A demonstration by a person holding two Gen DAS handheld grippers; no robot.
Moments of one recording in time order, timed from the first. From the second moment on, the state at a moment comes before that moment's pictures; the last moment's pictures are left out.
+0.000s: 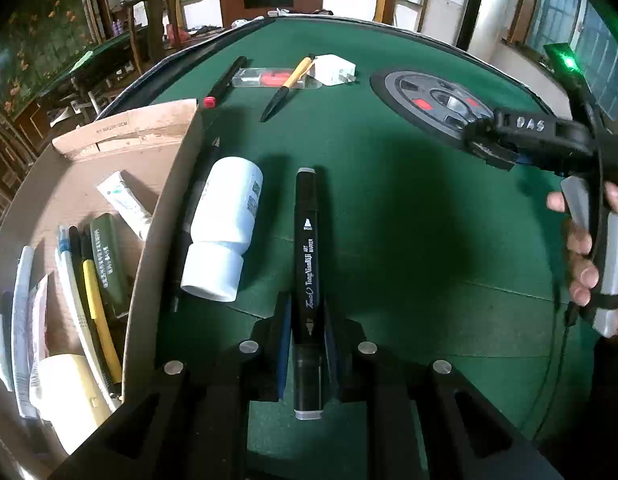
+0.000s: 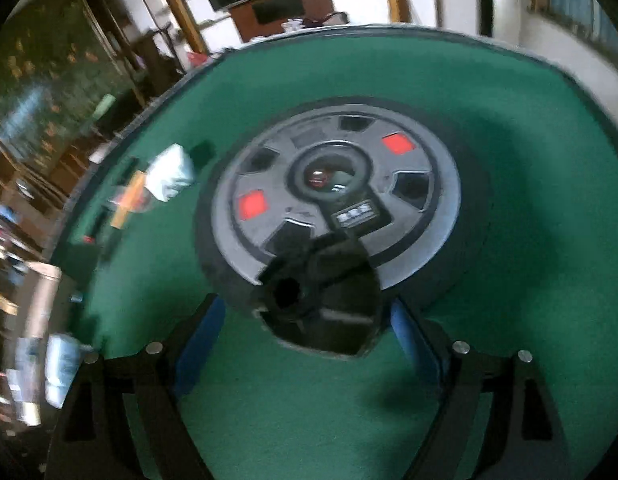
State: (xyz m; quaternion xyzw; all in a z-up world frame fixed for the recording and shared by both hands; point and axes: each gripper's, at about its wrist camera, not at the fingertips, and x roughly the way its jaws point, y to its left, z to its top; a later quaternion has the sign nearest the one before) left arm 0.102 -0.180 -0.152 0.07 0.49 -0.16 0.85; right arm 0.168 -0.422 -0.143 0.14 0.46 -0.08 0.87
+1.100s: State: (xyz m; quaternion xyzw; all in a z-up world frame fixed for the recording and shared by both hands) left arm 0.080 -0.048 -0.069 -0.16 0.45 -0.16 0.86; right arm 0.128 -0.331 -0.090 0.23 0.41 0.16 0.87
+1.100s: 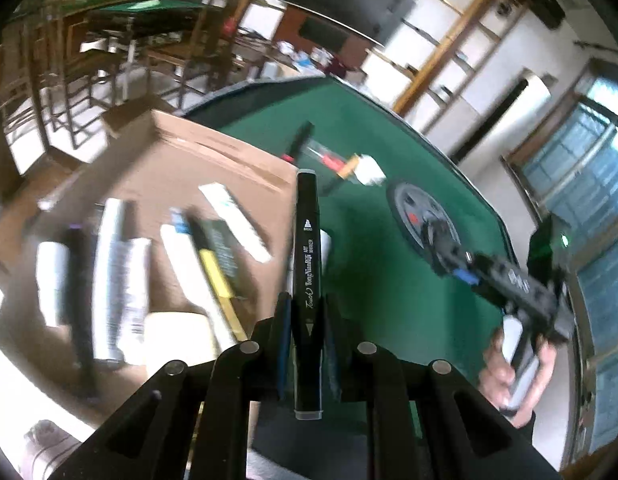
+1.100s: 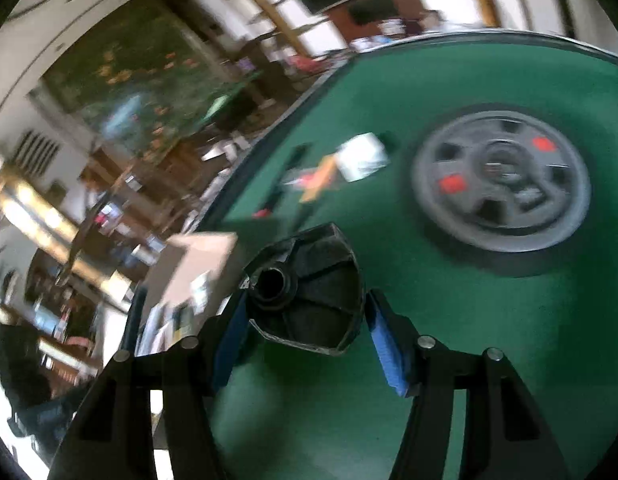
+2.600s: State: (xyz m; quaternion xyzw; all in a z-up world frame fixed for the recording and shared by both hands) left arm 0.161 0.015 -0.107 -0.13 0.46 -0.05 0.88; right arm 0.157 -0.175 -0.092 0.22 0.41 0.28 0.84
